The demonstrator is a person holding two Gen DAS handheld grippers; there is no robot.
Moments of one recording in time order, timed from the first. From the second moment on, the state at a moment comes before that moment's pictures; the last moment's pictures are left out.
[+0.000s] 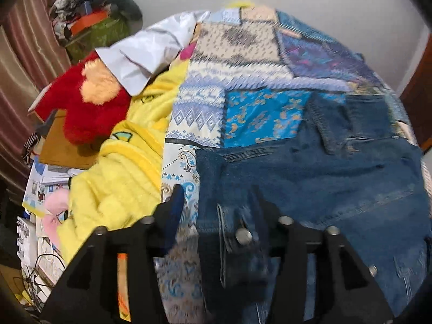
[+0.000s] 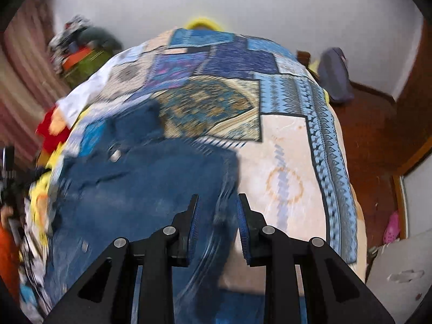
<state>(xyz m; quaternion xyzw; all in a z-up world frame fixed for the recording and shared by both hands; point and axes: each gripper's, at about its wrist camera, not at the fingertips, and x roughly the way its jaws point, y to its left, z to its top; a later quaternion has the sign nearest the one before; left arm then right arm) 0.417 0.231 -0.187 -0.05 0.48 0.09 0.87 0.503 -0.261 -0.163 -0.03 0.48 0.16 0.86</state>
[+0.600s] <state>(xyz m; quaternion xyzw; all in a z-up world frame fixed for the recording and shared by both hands) 0.301 0.208 -0.231 -0.06 0.53 0.05 0.85 0.376 -0.256 -0.247 -0.19 0.49 0.06 0.85</state>
